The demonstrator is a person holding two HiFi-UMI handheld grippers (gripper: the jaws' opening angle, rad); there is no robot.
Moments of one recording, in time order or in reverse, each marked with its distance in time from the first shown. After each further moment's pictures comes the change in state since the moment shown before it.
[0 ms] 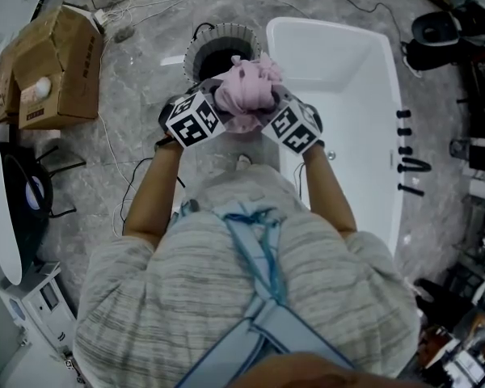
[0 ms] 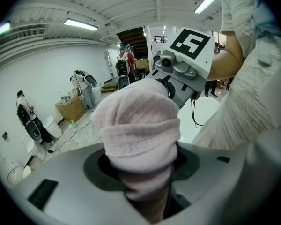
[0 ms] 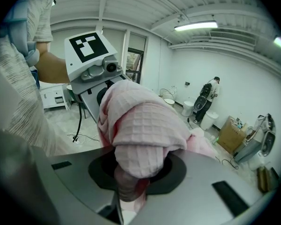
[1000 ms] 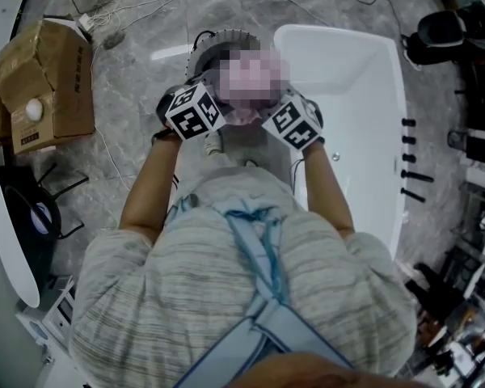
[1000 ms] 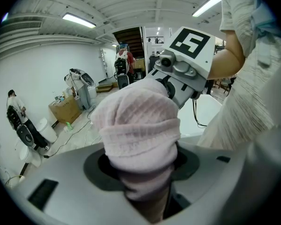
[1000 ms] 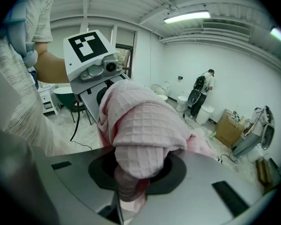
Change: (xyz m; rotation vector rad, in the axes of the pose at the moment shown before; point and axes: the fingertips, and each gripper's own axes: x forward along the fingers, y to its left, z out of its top) left arm 0.014 0.158 -0.036 0.055 -0.007 -0.085; right arm 0.105 -0.105 0.062 0.084 0.042 -0.049
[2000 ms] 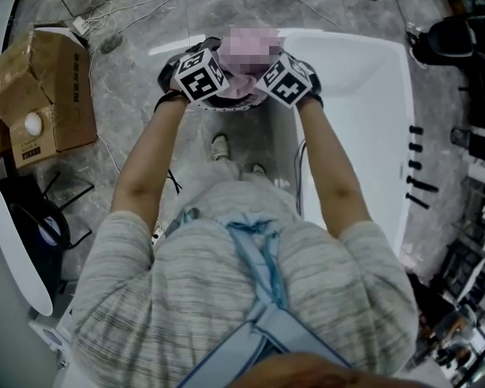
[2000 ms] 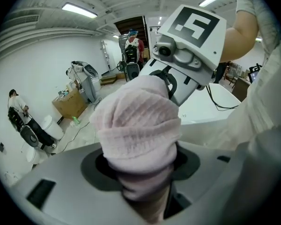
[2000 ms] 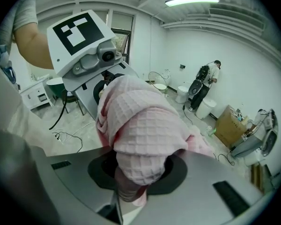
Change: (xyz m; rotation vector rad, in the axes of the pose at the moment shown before) left arm 0.050 0.168 -0.053 0.014 0.110 0.033; right arm 0.130 -0.120 0.029 -0.022 0.159 0.000
